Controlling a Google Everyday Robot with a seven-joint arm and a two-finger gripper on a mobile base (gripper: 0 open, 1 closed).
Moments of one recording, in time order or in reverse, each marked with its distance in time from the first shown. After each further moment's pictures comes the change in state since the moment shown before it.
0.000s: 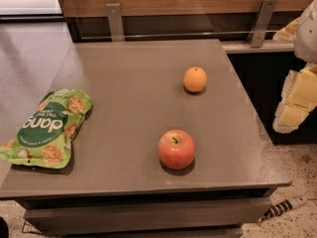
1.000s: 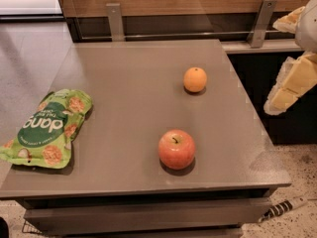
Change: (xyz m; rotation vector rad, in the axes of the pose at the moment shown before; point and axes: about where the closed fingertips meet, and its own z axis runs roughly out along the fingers) arm -0.005 -0.032 0.006 0.061 -0.142 0.037
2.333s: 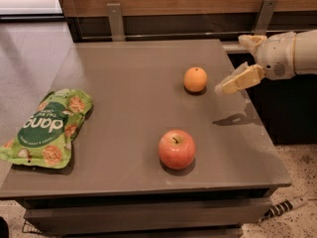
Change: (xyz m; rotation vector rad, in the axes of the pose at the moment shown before) arm -0.034 -0.075 0.116 0.009 -0.656 0.210
